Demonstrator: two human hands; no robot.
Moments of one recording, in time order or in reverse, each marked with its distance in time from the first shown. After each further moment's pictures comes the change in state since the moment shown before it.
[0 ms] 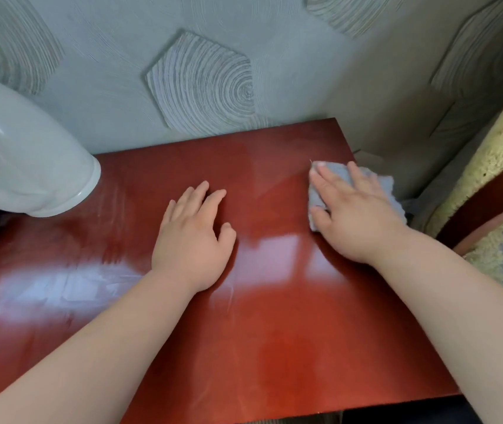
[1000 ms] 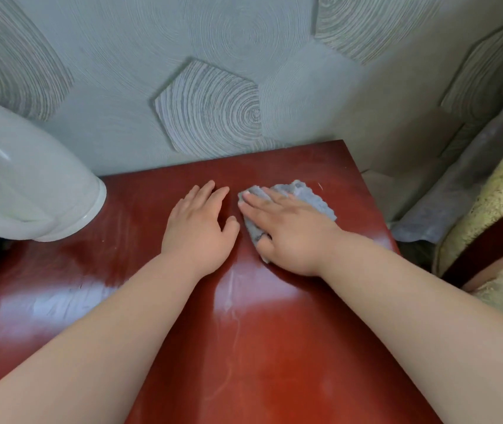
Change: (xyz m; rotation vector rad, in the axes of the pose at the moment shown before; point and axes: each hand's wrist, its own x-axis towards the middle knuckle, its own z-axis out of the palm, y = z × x) left_hand 0.062 -0.008 -0.003 -0.011 -0.025 -0.016; right_hand 0.049 -0.071 -0.002 0.071 -0.047 -0.432
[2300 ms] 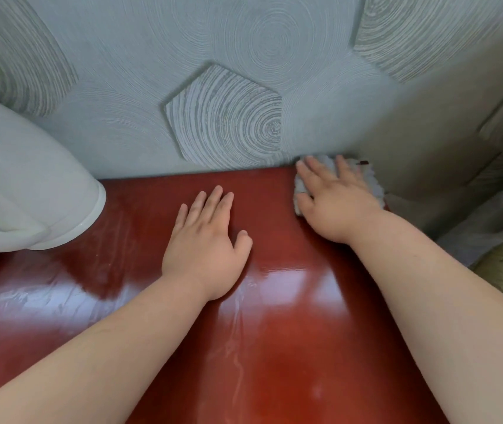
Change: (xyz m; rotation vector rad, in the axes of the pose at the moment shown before) left_hand 0.015 0.000 0.007 0.071 0.000 -0.044; right_hand 0.061 0.081 -0.019 -0.087 0.077 0.372
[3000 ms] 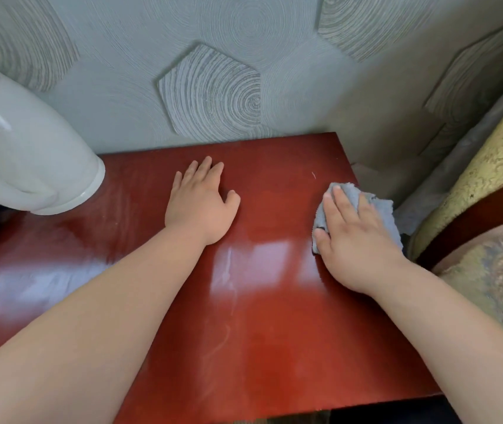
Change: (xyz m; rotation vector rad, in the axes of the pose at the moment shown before) left_hand -0.004 0.002 -0.005 -0.041 0.001 -0.007; right_hand -0.162 0.007 0.019 -0.075 -0.129 0.110
